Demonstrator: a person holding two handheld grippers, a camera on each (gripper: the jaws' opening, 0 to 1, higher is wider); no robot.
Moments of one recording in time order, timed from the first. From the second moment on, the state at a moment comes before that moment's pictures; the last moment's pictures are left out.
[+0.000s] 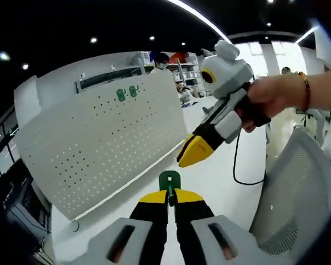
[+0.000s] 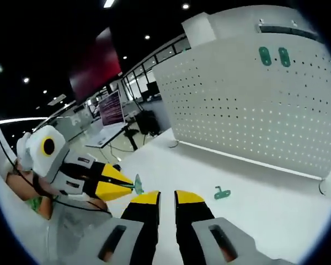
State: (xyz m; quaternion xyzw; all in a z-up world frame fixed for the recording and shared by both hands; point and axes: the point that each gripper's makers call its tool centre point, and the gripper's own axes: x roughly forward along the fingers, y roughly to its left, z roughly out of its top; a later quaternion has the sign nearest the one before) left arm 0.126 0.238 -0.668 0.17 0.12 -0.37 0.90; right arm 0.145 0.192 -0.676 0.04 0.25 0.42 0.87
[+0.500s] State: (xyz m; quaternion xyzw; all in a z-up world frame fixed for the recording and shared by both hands) left arm 0.152 0.227 -0.637 0.12 0.10 -0.32 0.94; right arm 0.136 0.162 -0.677 0.04 0.24 0.40 0.88
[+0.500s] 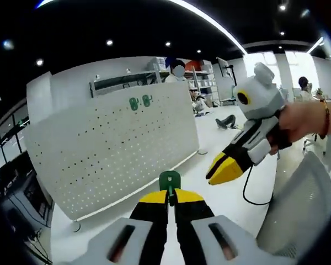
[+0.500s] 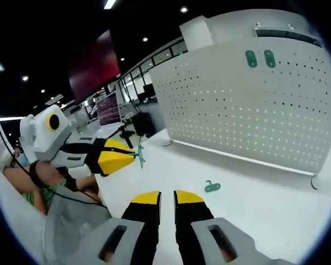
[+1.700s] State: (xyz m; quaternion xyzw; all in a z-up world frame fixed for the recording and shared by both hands) left arm 0.262 0.206 -0.570 0.01 0.02 -0.24 0.97; right arm 0.137 0.139 -0.670 0.06 0.19 0.38 0.90
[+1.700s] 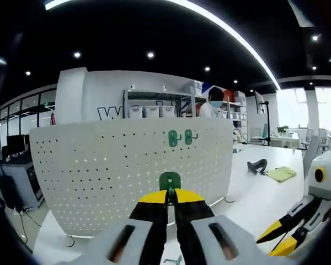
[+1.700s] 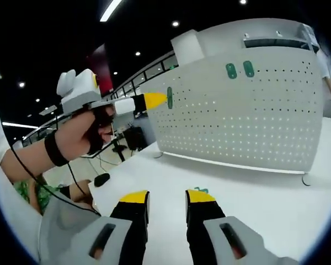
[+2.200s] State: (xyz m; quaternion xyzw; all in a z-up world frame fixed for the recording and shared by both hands) left arm 0.307 0.193 -0.543 0.01 -0.01 -0.20 0.98; right arm 0.132 0.134 -0.678 0.06 0.21 0.36 0.91
